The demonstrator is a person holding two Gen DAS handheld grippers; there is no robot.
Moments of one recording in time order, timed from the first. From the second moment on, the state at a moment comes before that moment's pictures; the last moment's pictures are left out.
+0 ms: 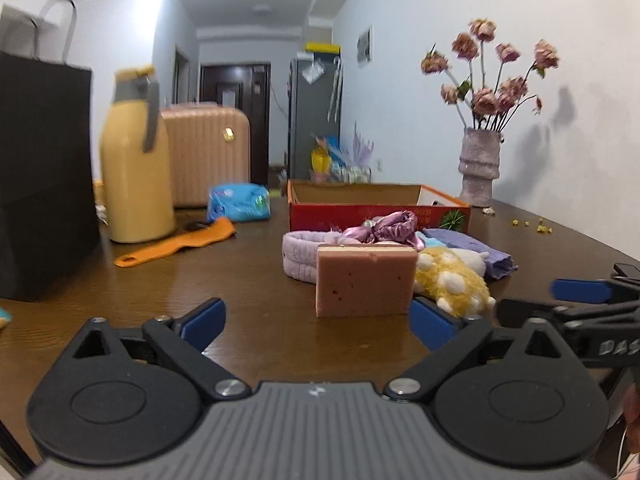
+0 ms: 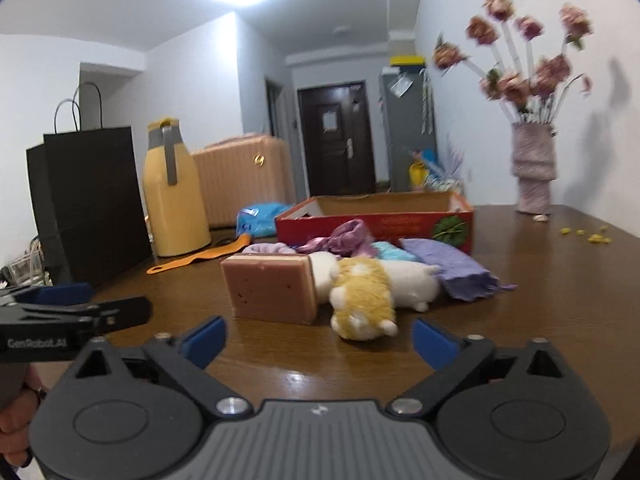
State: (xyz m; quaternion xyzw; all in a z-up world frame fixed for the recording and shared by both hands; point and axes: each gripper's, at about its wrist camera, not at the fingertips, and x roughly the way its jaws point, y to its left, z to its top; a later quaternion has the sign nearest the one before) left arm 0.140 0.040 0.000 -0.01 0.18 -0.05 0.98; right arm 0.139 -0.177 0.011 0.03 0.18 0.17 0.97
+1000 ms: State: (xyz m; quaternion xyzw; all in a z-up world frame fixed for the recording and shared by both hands) left arm 0.229 0.082 -0.024 -0.21 0.34 -0.14 0.91; right arm 0.224 -0.167 0.001 0.14 0.29 0.25 0.91
